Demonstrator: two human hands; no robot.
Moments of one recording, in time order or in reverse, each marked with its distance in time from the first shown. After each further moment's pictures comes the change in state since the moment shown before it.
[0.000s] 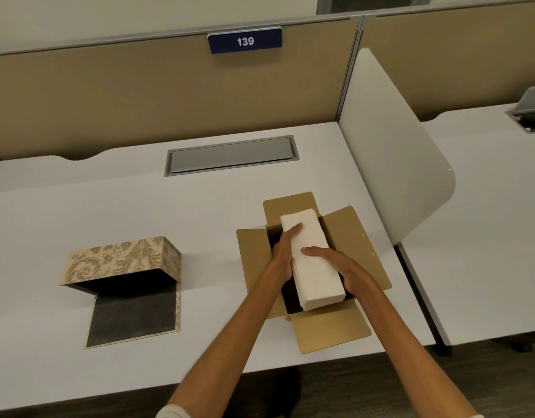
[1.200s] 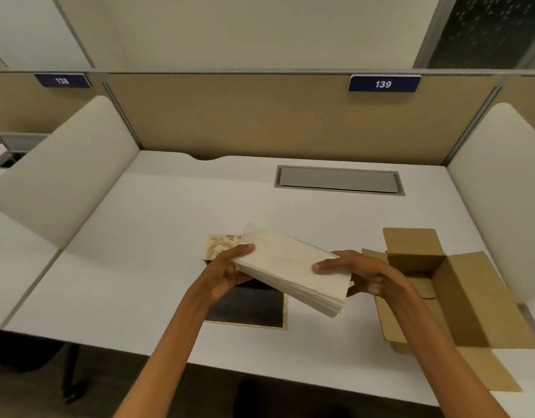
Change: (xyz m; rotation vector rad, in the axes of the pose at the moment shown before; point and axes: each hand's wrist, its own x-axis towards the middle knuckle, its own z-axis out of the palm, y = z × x) left_hand -0.178 0.102 -0.365 -0.254 0.026 0.246; right_hand -0.056 -0.072 0.252 -0.477 -0.272 -0.117
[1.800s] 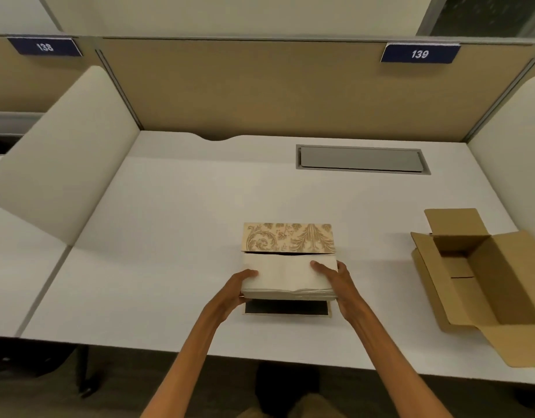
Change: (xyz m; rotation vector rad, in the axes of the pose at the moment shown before) left_hand 0.026 -0.019 -0.145 0.406 0.044 -0.213; right_hand 0.111 0.052 0.160 0.521 0.417 -0.053
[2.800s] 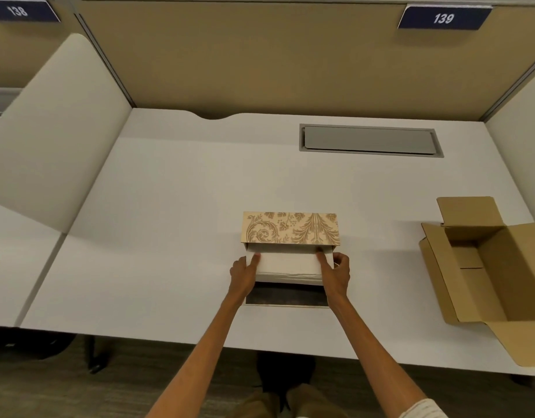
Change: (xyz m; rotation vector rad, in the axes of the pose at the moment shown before) left_hand 0.062 -0.023 0.018 0.325 0.347 0.070; right_hand 0.057 0.051 0.018 -0.091 0.391 -0.164
